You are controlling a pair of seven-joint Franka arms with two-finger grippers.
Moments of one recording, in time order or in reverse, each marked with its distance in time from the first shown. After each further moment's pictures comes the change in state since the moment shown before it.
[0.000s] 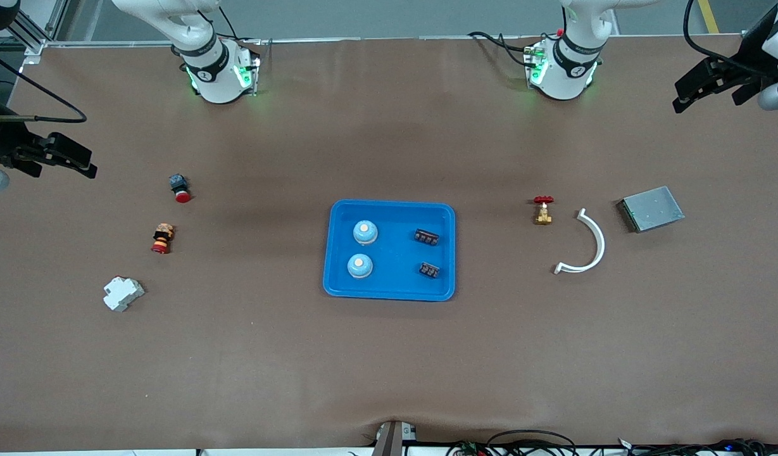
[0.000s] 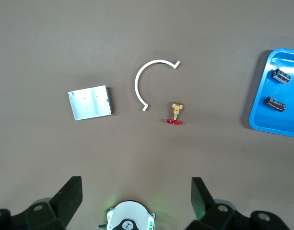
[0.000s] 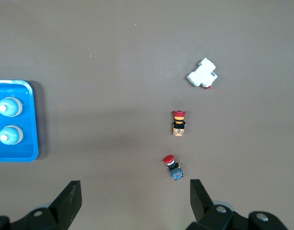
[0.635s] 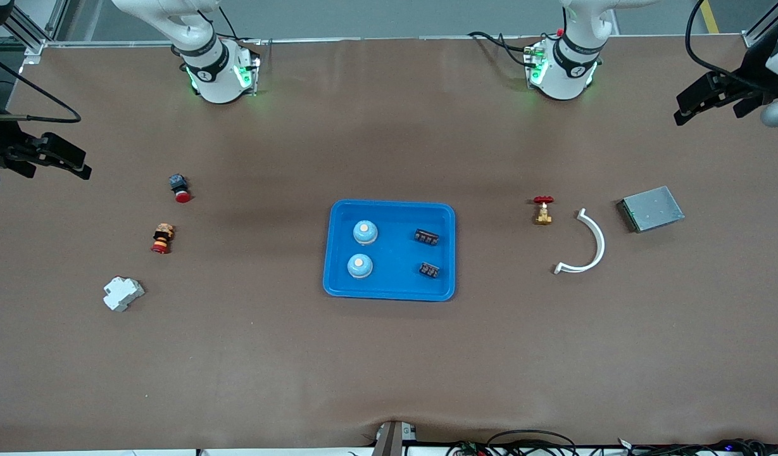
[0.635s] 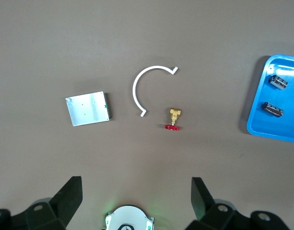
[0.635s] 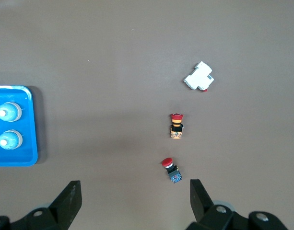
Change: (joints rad) left arm -0.002 0.072 -0.001 0.068 0.000 -0.001 -0.002; right arm -0.004 -0.001 -0.010 0.009 -0.001 0.008 0.000
